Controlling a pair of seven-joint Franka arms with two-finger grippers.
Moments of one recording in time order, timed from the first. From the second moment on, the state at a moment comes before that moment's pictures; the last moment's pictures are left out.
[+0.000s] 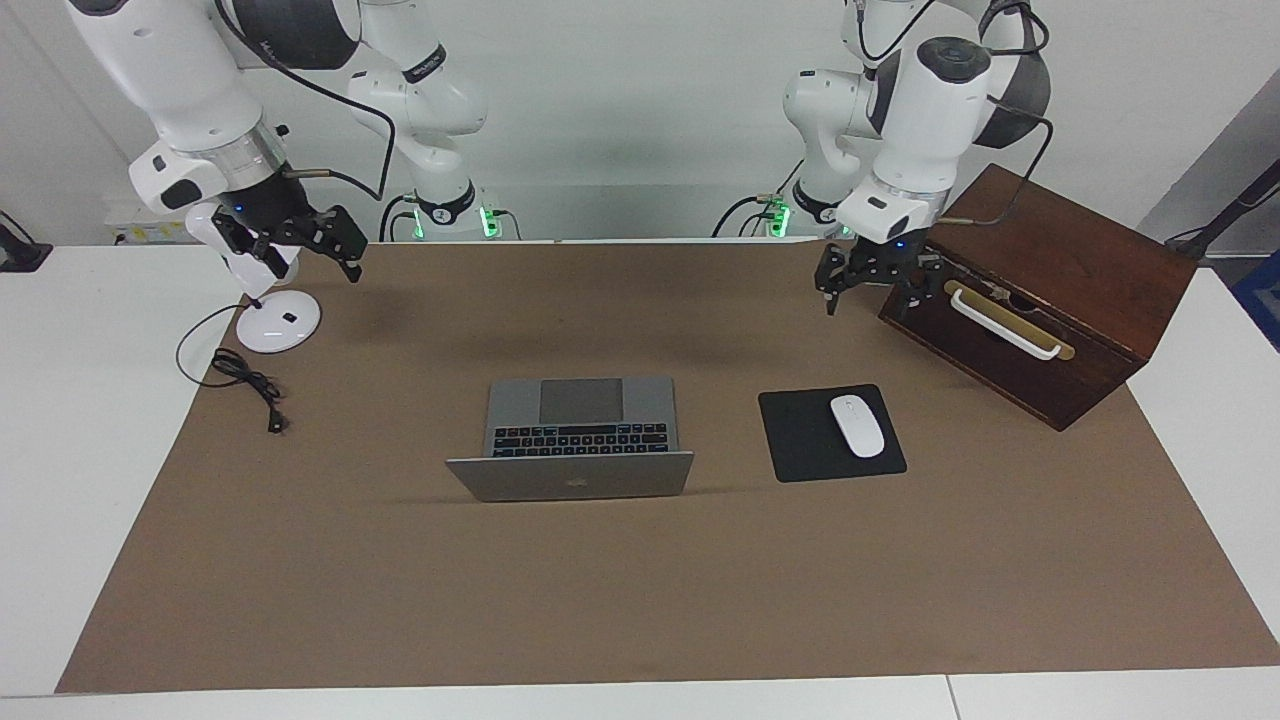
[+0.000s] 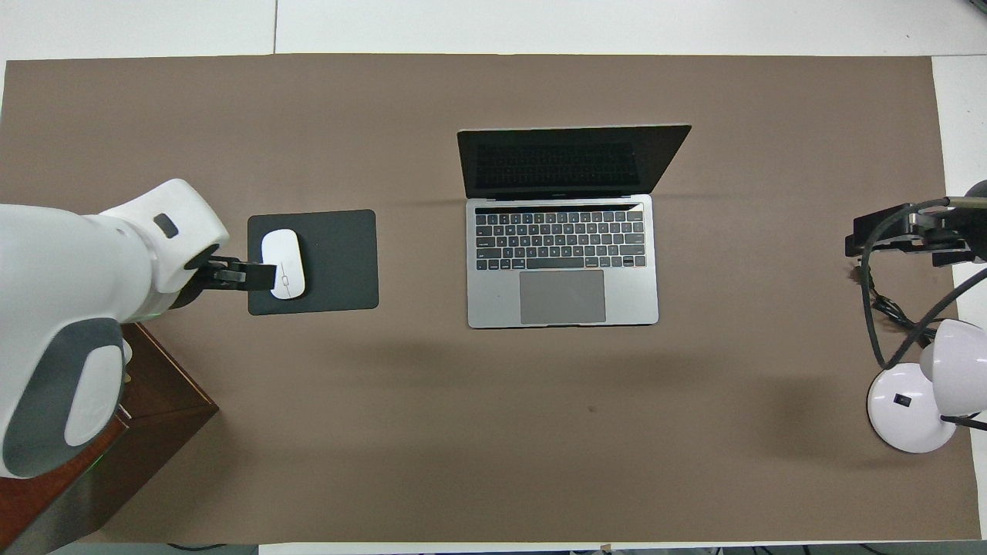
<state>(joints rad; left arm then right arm) -0.26 -0.18 0.03 -2.06 0.06 2.04 -0.10 -0.13 -0.06 0.10 -1.68 0.05 1.59 0.10</state>
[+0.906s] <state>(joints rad) -0.07 -0.05 0.03 -1.62 0.04 1.59 -0.10 -0.13 -0.06 0.10 -1.65 0.05 1.57 0.10</state>
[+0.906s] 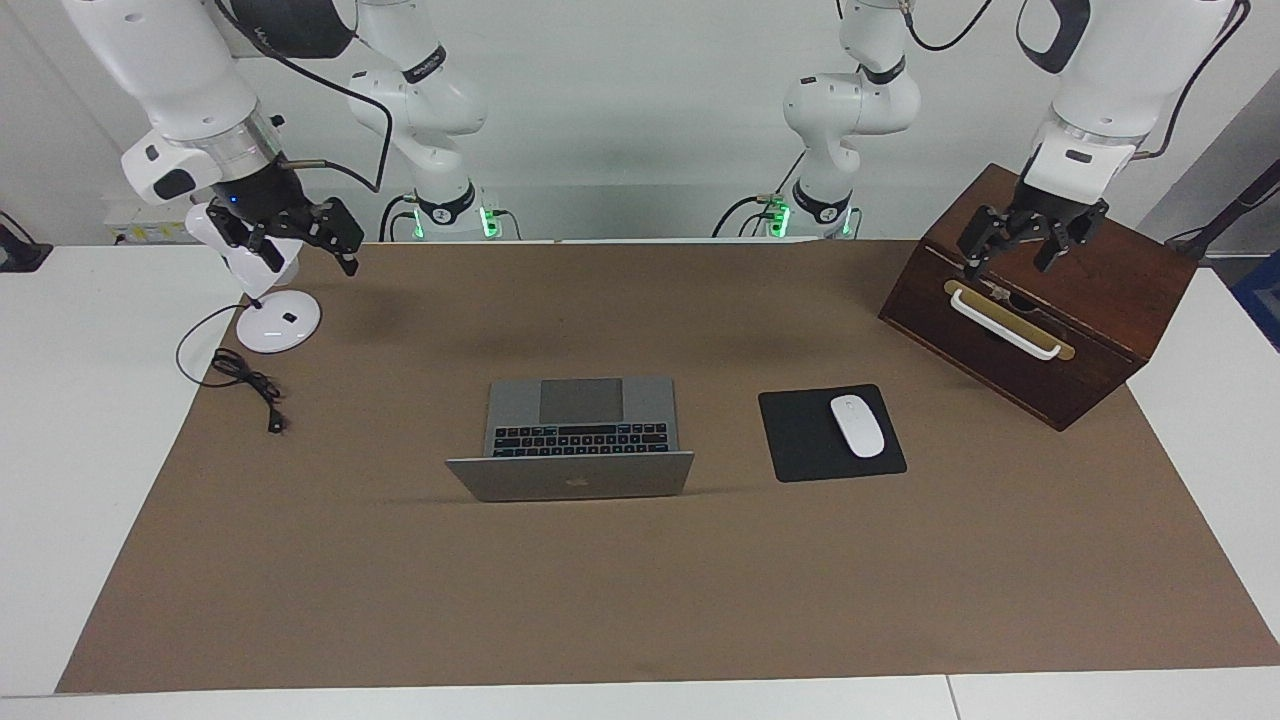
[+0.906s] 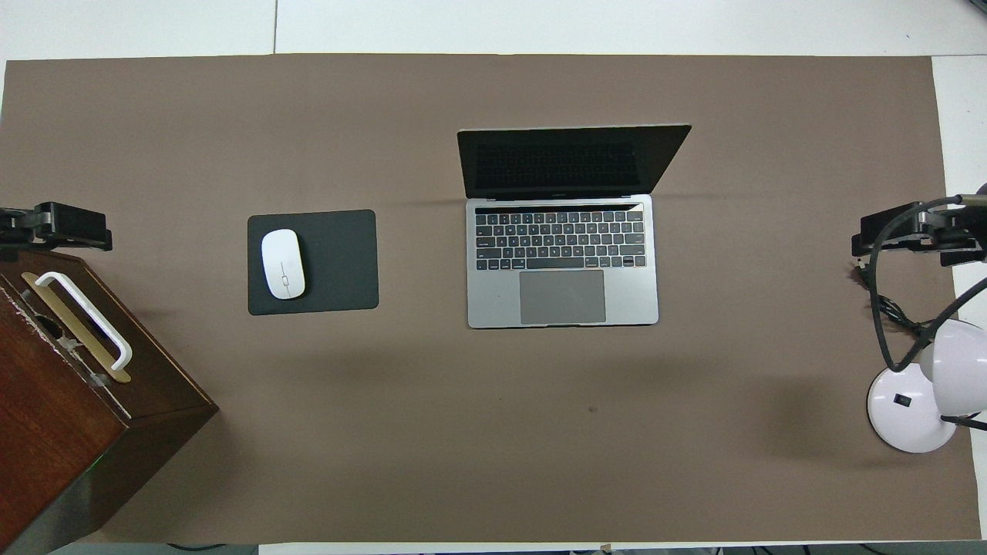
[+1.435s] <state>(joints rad) -0.07 -0.01 0.03 -1.58 0.04 1.53 -0.09 -0.13 -0.06 0.10 -1.65 -0.03 1.54 0.10</state>
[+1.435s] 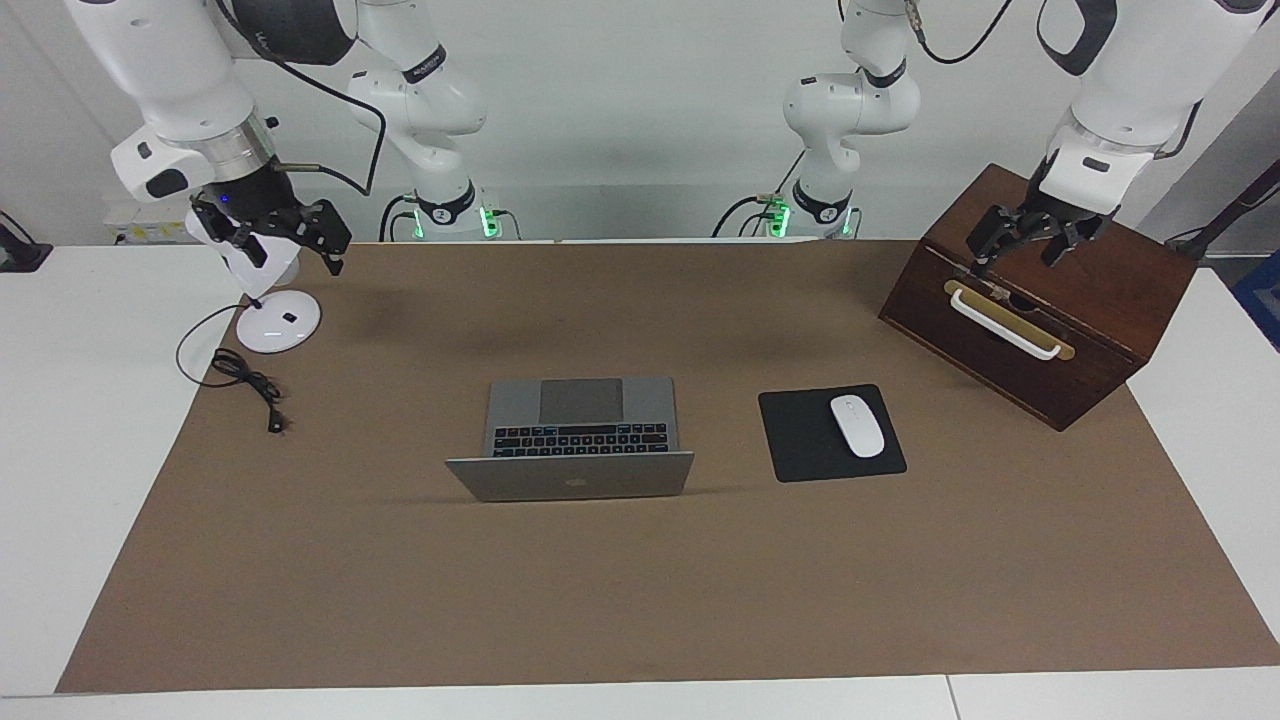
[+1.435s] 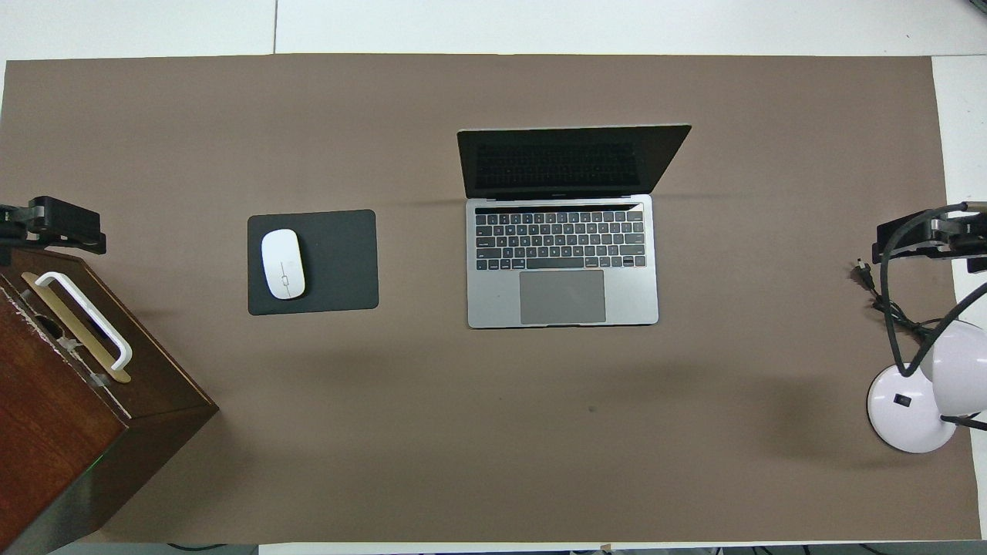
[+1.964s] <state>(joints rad) -0.06 -0.01 0.03 -1.58 0.04 1.55 -0.08 -0.13 -0.06 0.10 -1.65 -0.03 1.54 0.10</state>
